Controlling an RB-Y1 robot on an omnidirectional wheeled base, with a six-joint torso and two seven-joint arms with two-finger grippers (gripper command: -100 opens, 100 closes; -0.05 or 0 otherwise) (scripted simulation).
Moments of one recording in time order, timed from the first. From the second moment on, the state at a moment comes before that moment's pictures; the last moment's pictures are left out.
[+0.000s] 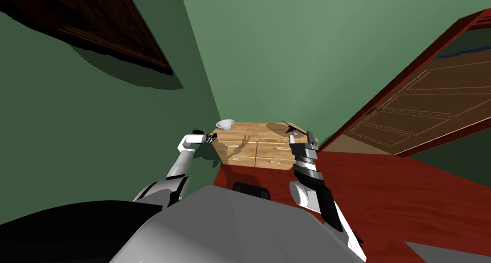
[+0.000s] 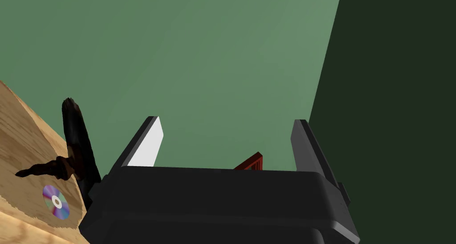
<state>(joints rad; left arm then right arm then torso) -0.21 0.59 0.38 -1.65 0.30 1.23 1.09 0.45 -0.04 0.03 -2.26 -0.09 -0.39 -0.15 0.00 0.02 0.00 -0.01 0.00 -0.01</state>
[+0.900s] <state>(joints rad) -0.30 0.78 0.35 -1.58 0.24 1.26 0.93 0.45 -0.04 0.03 -2.26 -0.09 -0.39 -0.15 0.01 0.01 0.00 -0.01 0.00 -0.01</state>
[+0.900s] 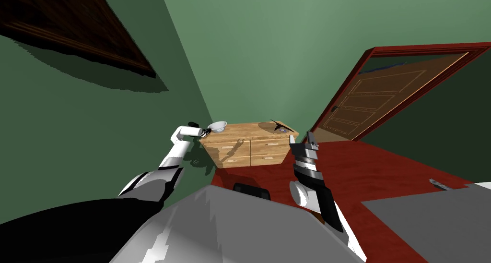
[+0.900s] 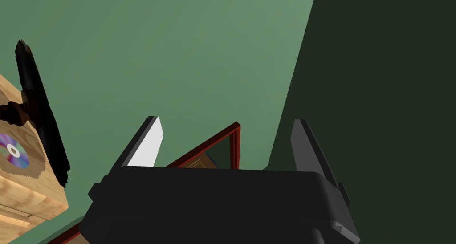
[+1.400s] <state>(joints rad) -0.34 0.82 0.26 -1.61 0.25 1.27 0.83 0.45 -0.04 0.03 -2.26 -0.09 -0.39 -0.15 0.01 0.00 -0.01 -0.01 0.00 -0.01</state>
